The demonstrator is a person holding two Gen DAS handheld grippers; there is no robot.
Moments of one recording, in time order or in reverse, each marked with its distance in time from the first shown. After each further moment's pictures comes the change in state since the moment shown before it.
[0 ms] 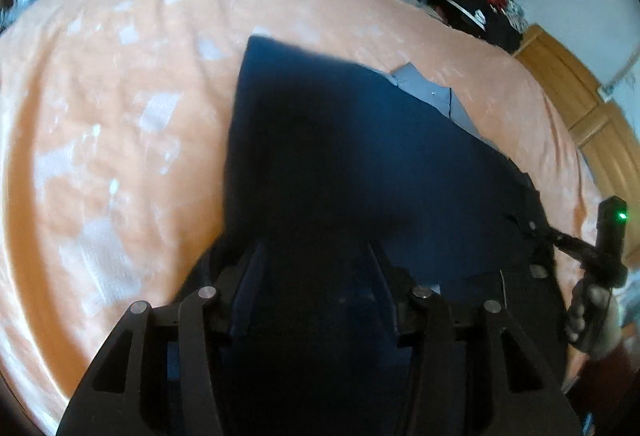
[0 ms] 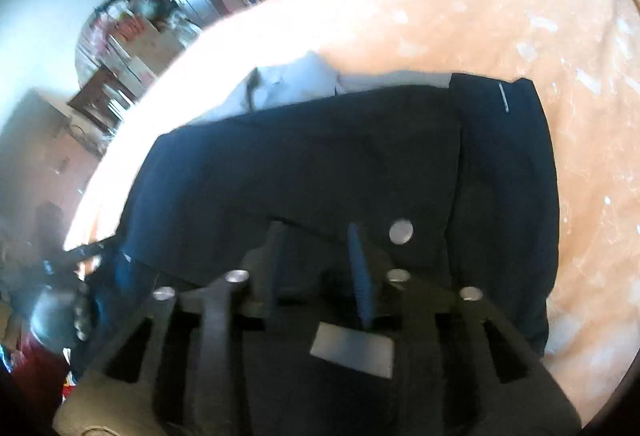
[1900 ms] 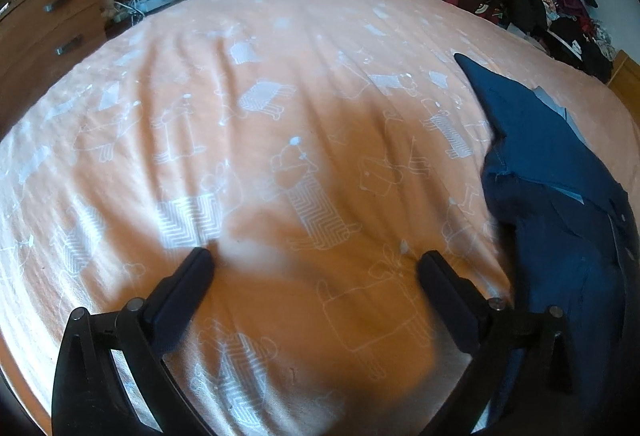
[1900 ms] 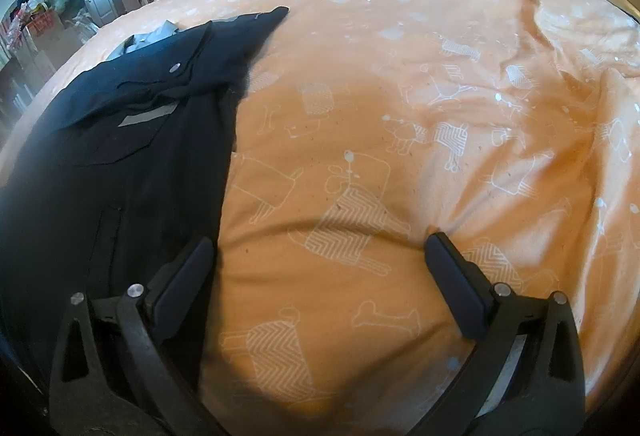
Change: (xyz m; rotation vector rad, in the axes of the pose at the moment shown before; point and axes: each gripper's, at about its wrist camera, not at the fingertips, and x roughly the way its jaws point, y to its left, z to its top) left arm -0.119 0.110 -0.099 -0.055 -0.141 0.434; right arm -0.136 -0.085 -0.166 0.043 -0.049 -0.461
